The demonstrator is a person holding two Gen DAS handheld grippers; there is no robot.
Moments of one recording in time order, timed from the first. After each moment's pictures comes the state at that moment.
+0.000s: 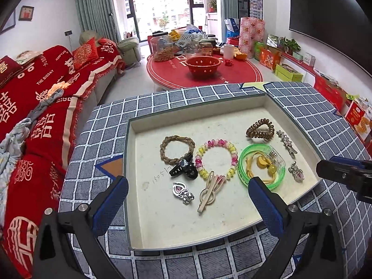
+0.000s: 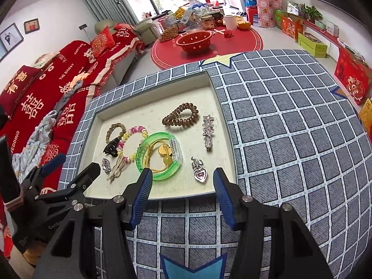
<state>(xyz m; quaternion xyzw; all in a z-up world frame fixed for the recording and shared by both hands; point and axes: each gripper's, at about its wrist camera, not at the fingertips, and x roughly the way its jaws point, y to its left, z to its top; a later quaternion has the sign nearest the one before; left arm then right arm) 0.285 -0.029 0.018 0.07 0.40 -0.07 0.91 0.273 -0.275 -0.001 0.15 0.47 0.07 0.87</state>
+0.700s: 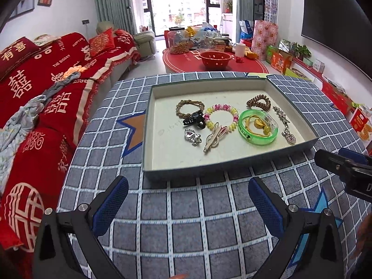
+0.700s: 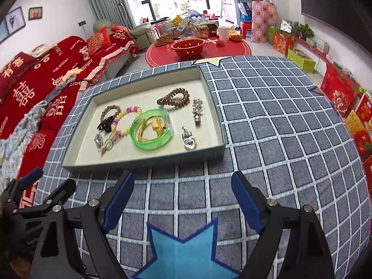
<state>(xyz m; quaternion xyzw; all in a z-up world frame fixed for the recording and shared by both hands) 0.199 -0.009 0.009 0.04 0.40 -0.03 0.91 0.207 -0.258 -0.006 0.09 0.44 0.03 0.89</state>
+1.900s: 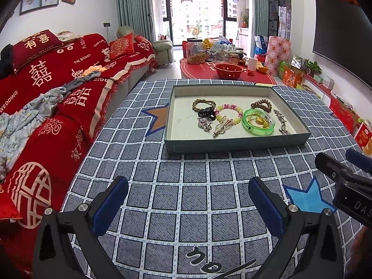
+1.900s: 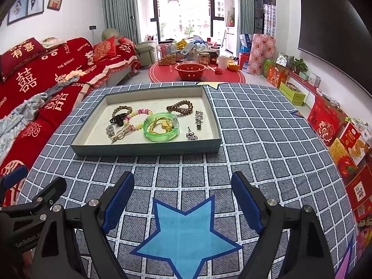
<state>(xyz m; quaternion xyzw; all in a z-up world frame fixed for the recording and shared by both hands) 0.133 -0.002 0.019 0.01 0.37 0.01 0.93 0.139 -0.227 0.016 0.02 0.37 0.01 0.93</state>
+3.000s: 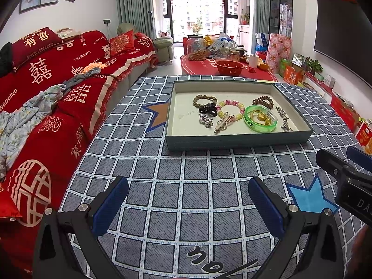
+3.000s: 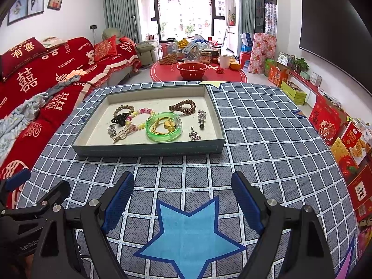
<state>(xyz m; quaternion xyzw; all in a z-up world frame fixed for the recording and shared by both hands) 0.139 0.003 0.014 0.01 0.38 0.02 0.93 0.143 -0.223 0.016 0.02 0.37 0.01 0.93</state>
